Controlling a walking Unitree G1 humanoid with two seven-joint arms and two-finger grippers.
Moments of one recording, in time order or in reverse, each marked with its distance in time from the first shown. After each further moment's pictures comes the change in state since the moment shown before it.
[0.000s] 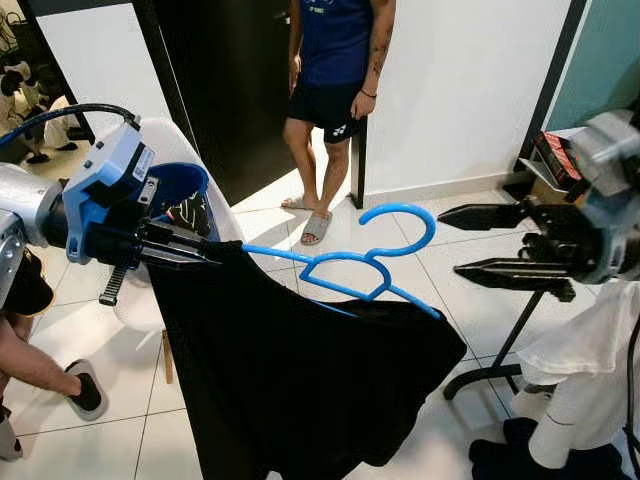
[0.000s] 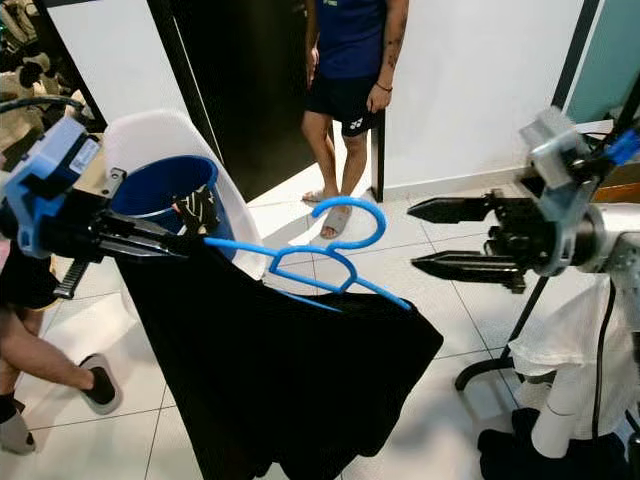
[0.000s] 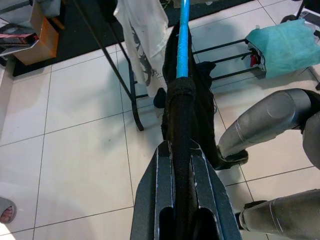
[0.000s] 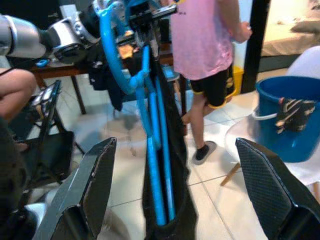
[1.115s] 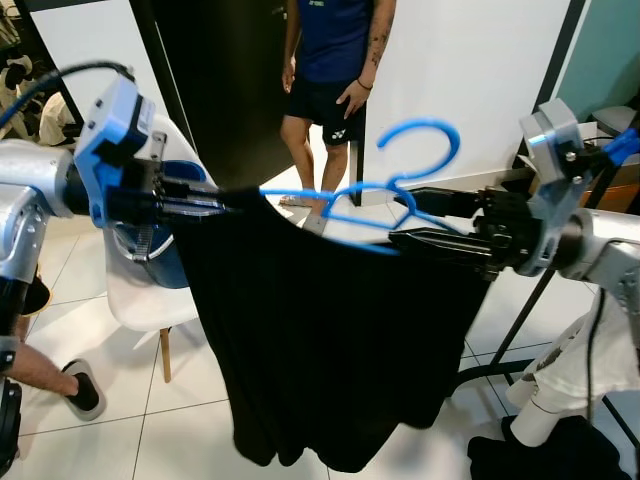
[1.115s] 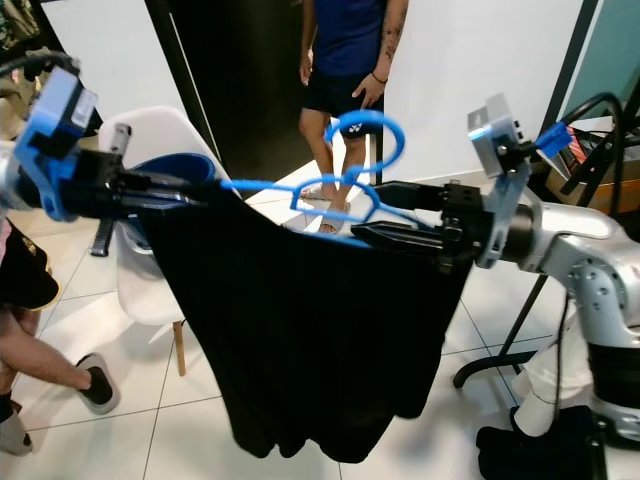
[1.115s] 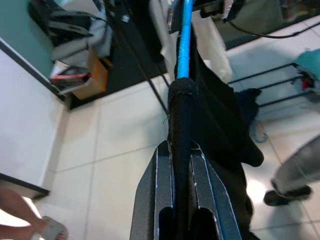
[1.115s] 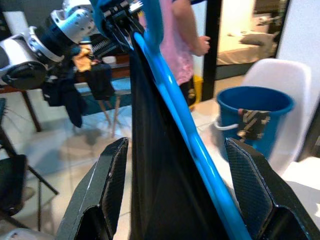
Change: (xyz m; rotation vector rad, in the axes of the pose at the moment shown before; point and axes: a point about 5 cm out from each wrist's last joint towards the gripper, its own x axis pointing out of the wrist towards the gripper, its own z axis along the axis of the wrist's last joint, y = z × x) left arm -0.001 0.032 0.021 0.134 -0.127 0.249; right arm 0.044 0.002 0.015 -0.074 -0.044 -0.188
